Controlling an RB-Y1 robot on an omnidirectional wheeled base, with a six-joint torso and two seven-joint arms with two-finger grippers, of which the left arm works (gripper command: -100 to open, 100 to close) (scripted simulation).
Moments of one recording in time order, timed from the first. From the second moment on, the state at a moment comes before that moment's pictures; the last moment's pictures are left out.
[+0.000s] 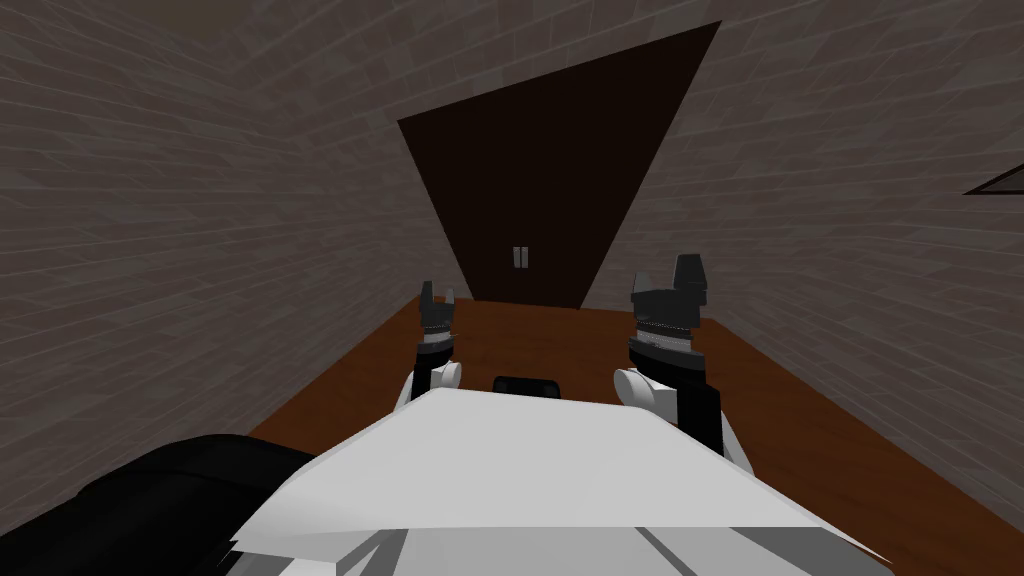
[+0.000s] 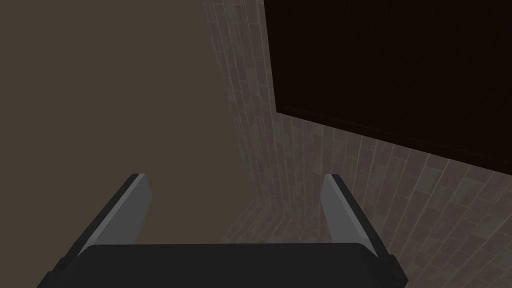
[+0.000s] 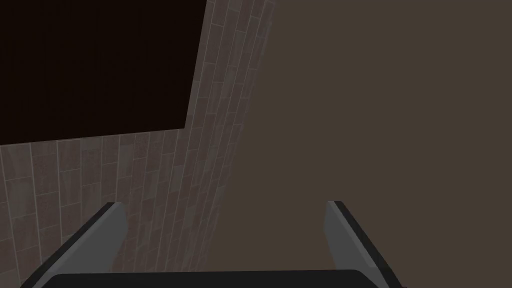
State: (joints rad) arm 0.53 -0.01 0.00 -2.22 -0.07 -0.52 0.09
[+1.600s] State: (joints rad) arm 0.38 0.10 0.03 -1.91 -0.03 -0.46 0.12
